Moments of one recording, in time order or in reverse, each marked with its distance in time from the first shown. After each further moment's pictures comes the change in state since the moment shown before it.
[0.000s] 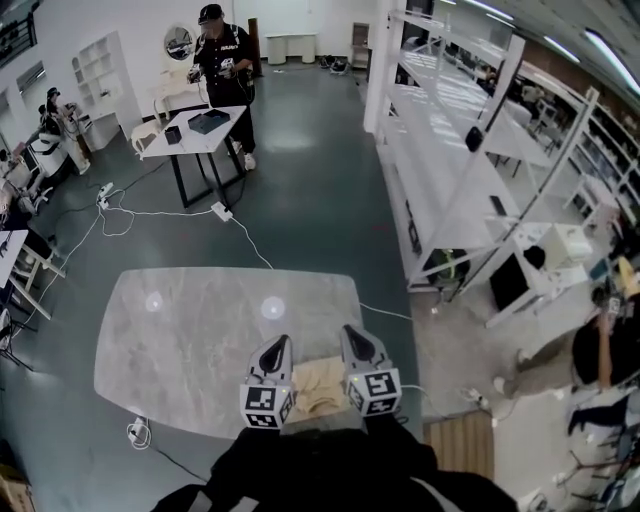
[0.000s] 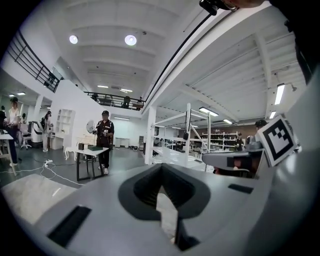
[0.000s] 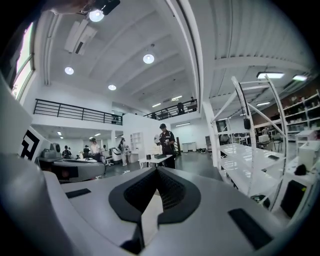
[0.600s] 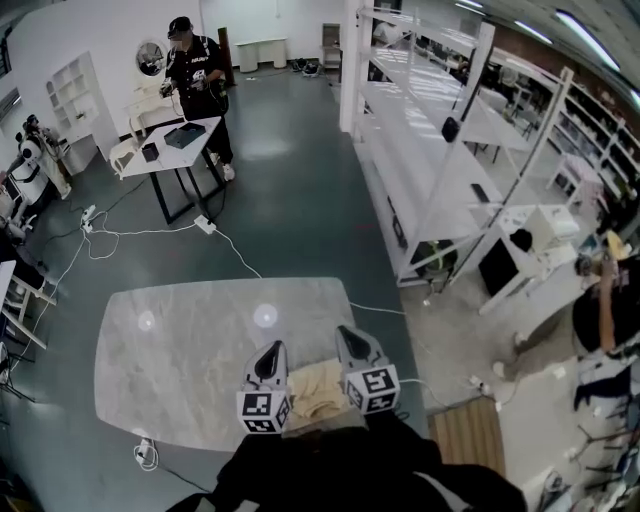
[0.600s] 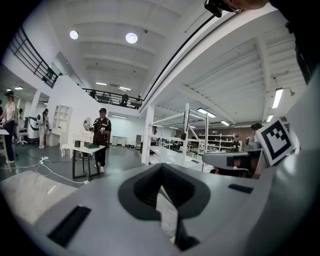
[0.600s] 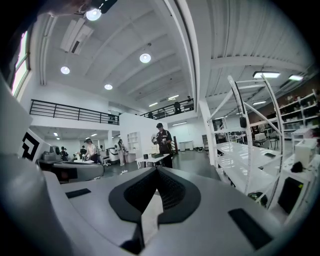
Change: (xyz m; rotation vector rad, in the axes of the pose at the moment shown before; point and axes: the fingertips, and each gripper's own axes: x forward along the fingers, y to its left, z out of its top) left arm 0.008 0.005 -0.002 -0.015 -0.001 -0.034; right arm 0.005 -0.007 -0.002 0.022 0.006 -0.027
